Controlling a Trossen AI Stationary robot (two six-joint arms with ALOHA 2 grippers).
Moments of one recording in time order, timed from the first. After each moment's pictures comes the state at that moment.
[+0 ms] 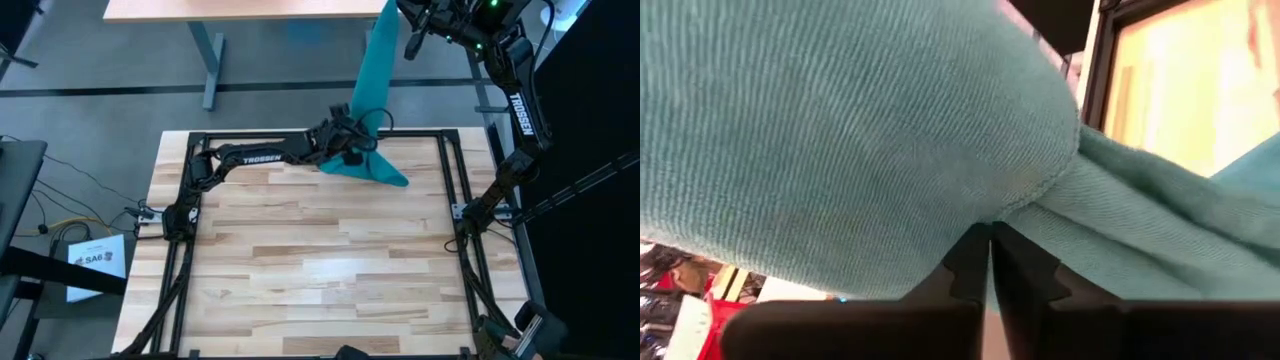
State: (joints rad) left arm 0.30 2.15 1.86 -0.14 -0.54 0.66; right arm -0.86 1.65 2.36 -0.59 -0.32 -0.41
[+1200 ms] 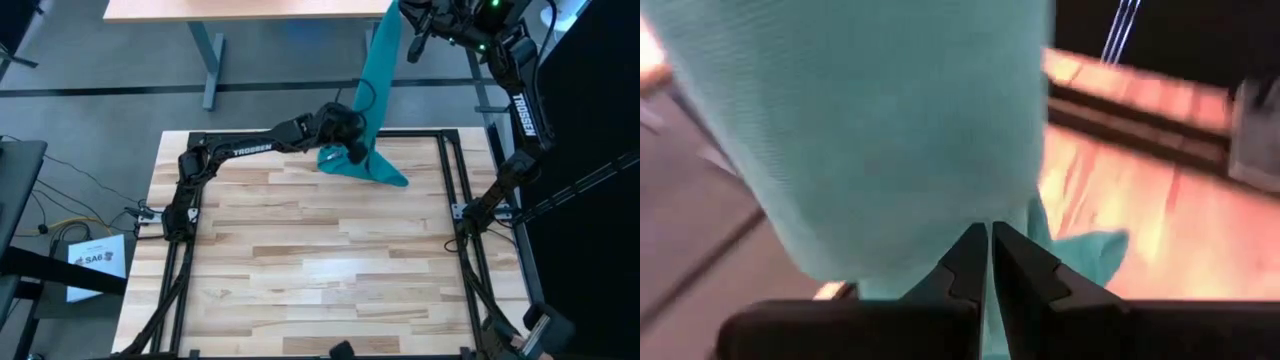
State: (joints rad) left arm 0.37 2.08 1.86 -0.27 -0.12 -0.10; right arm -0.87 1.63 2.35 -0.65 -0.32 -0.46
